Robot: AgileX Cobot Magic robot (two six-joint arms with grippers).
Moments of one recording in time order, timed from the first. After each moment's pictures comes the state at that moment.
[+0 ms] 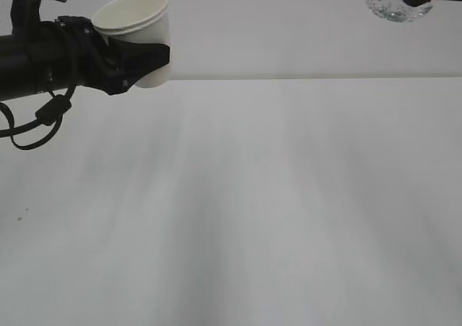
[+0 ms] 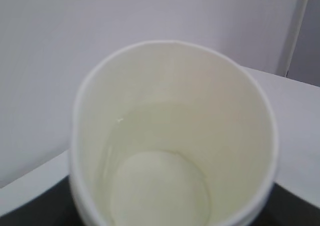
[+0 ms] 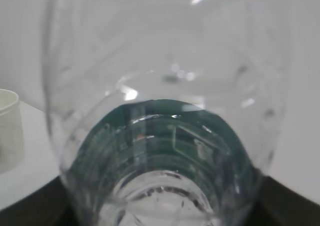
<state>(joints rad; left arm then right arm) -0.22 1.66 -0.90 0.98 -0.79 -0.73 0.26 1.16 -0.86 -0.86 -0.25 0.66</state>
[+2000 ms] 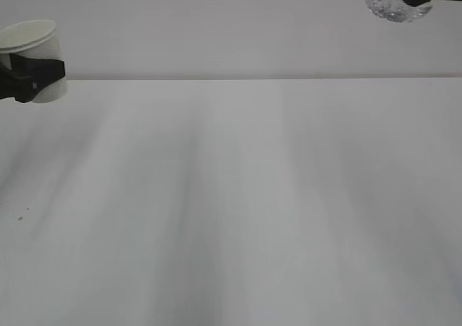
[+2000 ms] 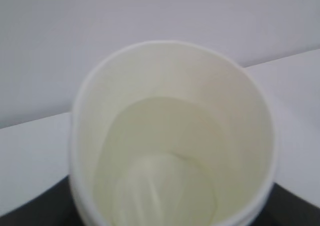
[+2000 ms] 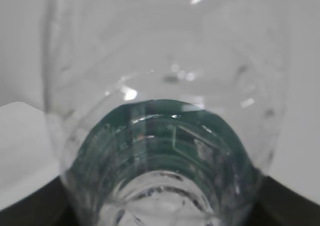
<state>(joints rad) 0.11 1.66 -0.83 0.98 -0.70 -0.78 0.26 1.16 -0.86 -0.86 -0.25 0.67</state>
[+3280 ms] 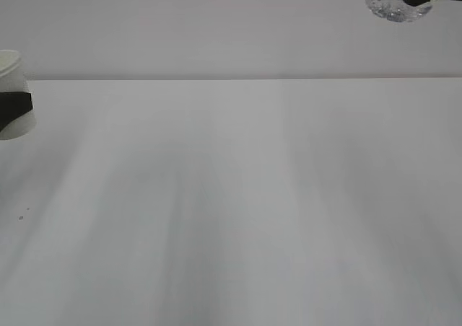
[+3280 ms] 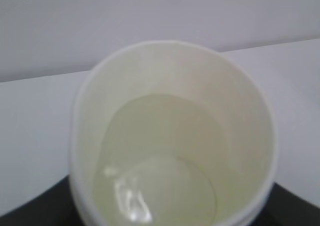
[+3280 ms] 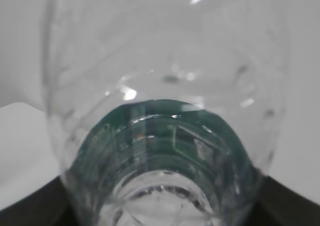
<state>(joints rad) 0.19 1.47 -0.59 0.97 -0.69 -0.78 0.26 1.16 -0.86 -0.86 -0.25 0.68</state>
